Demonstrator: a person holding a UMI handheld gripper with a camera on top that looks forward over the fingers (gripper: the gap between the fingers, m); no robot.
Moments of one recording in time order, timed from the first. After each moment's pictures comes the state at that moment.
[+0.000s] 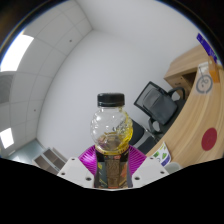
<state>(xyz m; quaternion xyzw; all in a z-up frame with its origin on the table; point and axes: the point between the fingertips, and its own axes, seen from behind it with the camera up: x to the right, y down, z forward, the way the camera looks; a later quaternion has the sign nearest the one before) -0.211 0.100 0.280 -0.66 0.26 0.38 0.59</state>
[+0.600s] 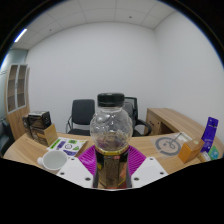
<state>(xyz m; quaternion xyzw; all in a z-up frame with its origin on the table) -0.022 0.094 0.122 -0.80 0.00 -0.01 0.60</state>
